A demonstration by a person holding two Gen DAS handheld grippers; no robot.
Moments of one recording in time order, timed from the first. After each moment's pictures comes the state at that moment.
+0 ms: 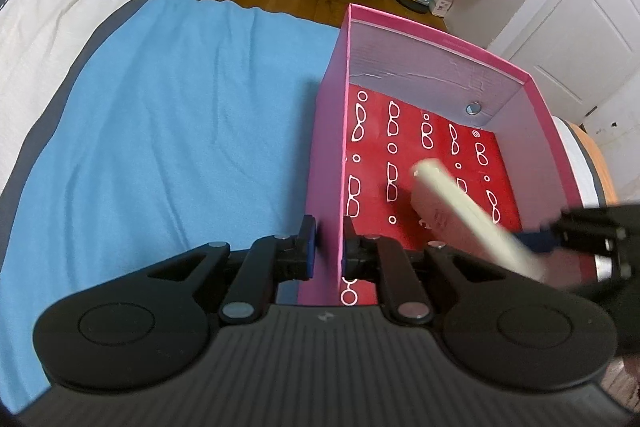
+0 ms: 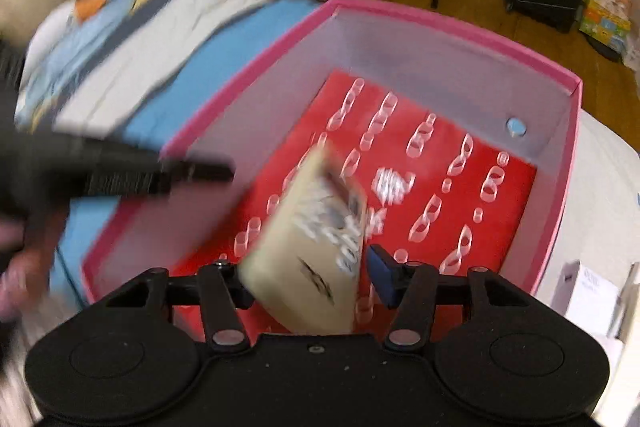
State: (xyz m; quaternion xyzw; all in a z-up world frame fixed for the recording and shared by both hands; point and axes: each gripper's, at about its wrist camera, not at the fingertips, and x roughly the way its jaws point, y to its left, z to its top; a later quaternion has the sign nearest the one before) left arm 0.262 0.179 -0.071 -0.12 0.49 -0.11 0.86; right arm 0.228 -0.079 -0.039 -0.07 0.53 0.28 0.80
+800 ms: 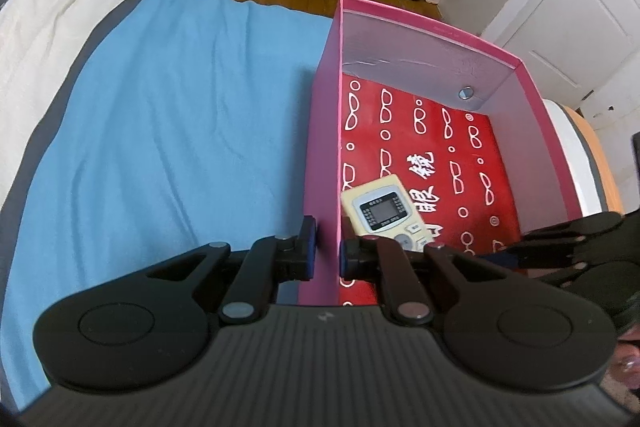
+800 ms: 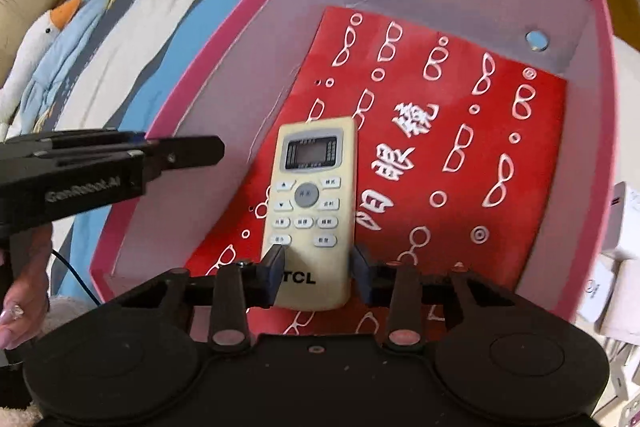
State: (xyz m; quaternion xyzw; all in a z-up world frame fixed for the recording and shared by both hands) left arm 0.255 0.181 -0.066 -0.11 0.50 -0.12 0.85; right arm 0.246 -0.069 -0.072 0.02 0.61 0.24 0.75
